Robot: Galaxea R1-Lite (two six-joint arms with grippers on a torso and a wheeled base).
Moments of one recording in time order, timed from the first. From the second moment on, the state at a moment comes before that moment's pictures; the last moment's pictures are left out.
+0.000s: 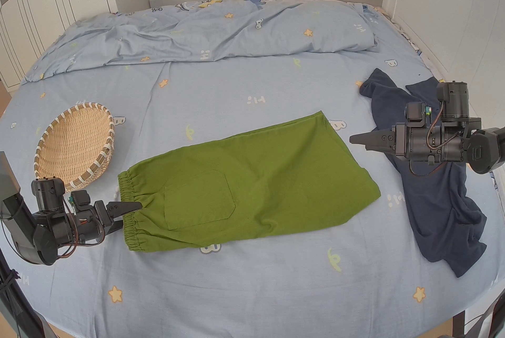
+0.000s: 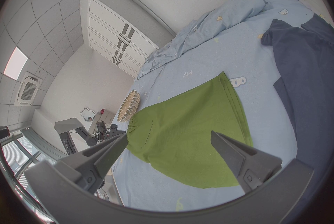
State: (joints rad) left arm 0.20 2.00 -0.40 -1.07 -0.80 -0.54; right arm 0.15 1.83 -1.06 -0.28 0.75 0.24
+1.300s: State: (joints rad) left arm 0.06 2.10 -0.46 -1.19 -0.72 -0.70; right arm 0.14 1.91 -1.18 -0.27 0.67 0.23
